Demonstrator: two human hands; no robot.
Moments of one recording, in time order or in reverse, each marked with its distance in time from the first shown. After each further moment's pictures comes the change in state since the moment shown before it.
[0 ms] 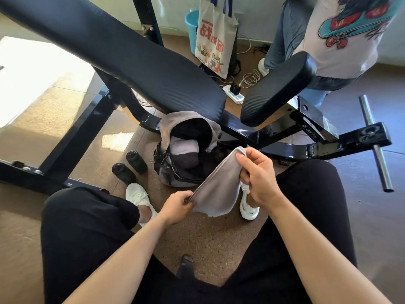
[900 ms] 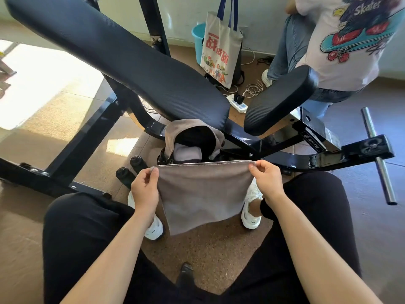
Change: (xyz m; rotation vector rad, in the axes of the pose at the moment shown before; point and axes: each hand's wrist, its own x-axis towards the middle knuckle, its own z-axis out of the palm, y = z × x) left_hand -0.025 0.032 -0.072 -0.564 0.906 -0.291; right_hand 0.039 0.040 -0.038 -0.518 0.266 0.114
